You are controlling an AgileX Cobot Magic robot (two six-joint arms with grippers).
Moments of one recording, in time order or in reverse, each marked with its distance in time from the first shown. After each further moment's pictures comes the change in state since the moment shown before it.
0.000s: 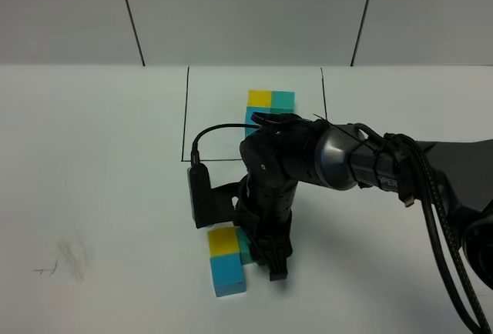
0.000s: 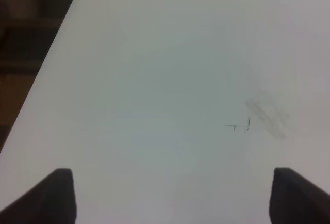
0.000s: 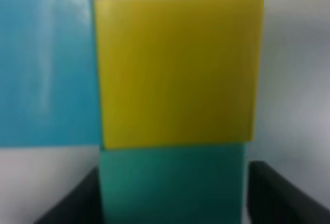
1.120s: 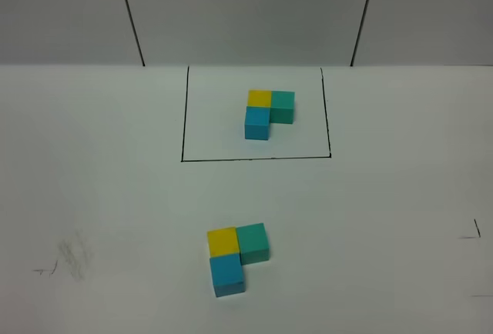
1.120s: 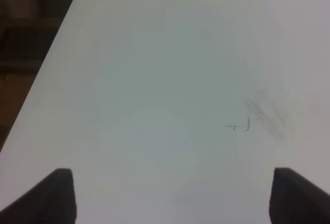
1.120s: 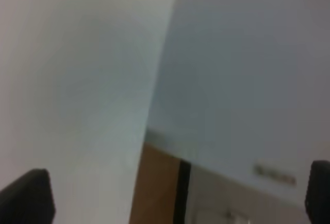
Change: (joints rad) left arm 0.000 0.000 0.000 0.000 0.000 -0.003; right arm -0.967 -0.855 0.305 -0.509 0.197 0.689
